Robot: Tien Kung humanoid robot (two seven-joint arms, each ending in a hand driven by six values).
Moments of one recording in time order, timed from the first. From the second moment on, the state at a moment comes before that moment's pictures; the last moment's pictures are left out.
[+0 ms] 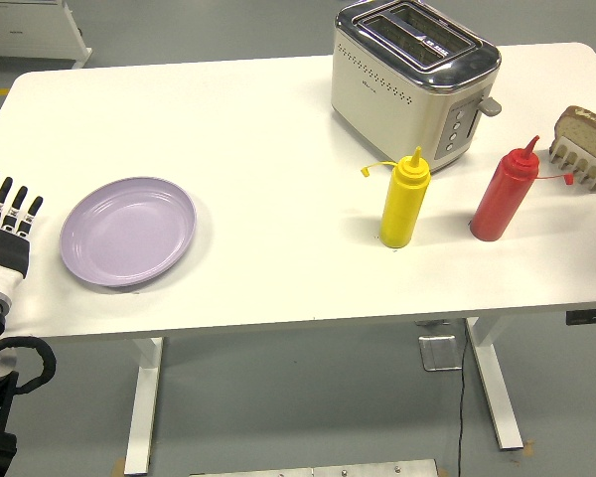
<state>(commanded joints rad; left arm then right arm) -0.19 0.15 -1.55 -1.15 0.48 0.07 -0.17 0.08 -0.23 1.66 1.48 -0.42 -0.03 0.31</state>
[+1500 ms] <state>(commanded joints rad) -0.28 0.11 -1.41 -1.02 0.47 0.06 -0.18 0.21 -0.33 1.52 1.40 -0.97 -0.31 0.24</state>
